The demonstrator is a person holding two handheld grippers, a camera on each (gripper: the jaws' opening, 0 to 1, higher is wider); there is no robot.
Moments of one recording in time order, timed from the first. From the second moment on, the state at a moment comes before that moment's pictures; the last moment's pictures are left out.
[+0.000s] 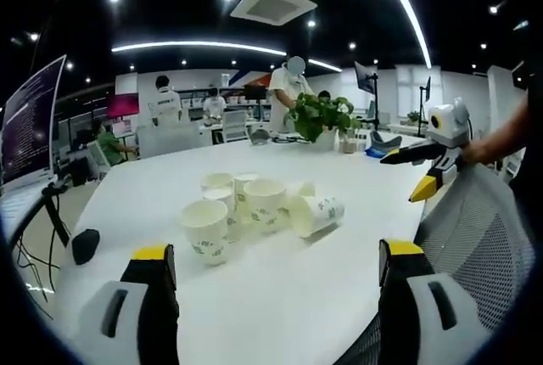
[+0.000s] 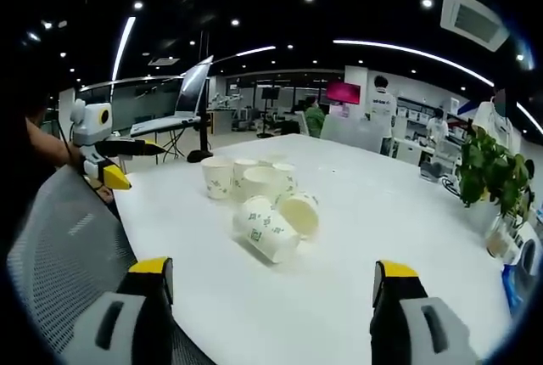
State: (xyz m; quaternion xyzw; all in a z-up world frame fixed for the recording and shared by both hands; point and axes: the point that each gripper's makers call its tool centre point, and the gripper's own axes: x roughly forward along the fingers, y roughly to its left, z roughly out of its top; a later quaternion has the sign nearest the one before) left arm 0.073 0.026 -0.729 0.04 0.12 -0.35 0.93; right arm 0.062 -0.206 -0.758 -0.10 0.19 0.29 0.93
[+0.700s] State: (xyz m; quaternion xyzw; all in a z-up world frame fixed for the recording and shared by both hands) left arm 0.079 0.020 -0.729 0.05 0.13 -0.37 0.92; right arm 0.062 -0.207 -0.759 -0.10 0.19 0.29 0.93
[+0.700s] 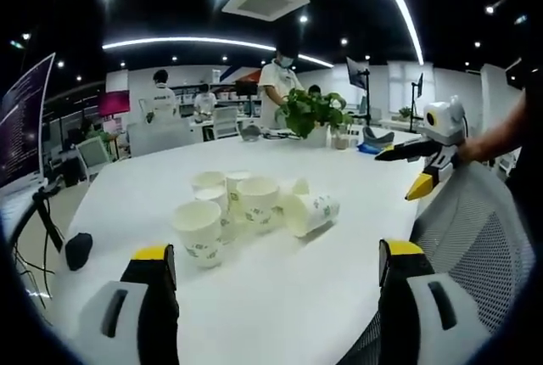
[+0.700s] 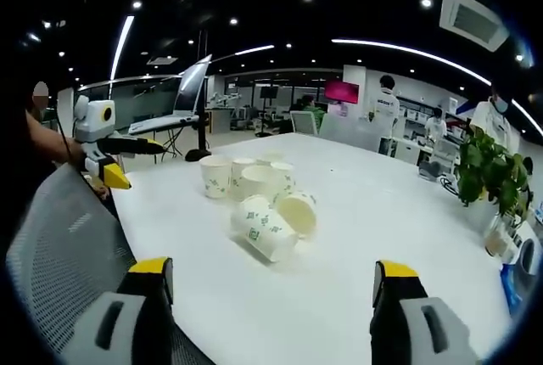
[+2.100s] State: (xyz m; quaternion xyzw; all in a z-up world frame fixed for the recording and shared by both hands) left arm 0.157 0.003 -0.727 0.09 0.12 -0.39 0.91; right arm 0.065 -0.215 -0.762 -0.10 0.20 0.28 0.94
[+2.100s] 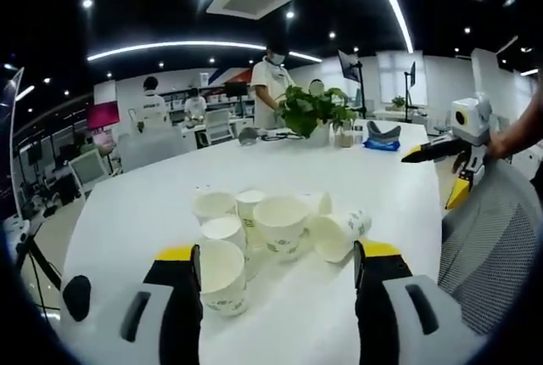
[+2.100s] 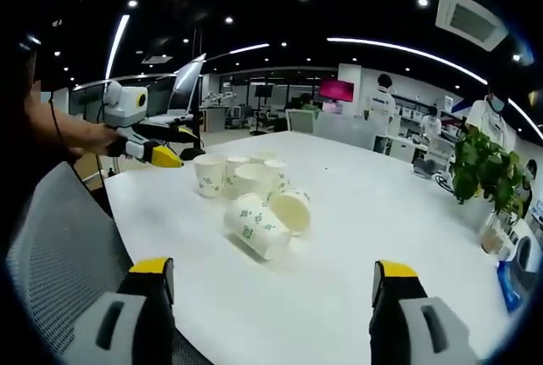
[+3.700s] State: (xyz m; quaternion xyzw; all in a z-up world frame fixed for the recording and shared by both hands) left arm 0.208 0.012 -0.781 0.16 0.22 -0.37 0.89; right arm 0.064 -0.216 -0.764 -0.10 0.21 0.27 0.93
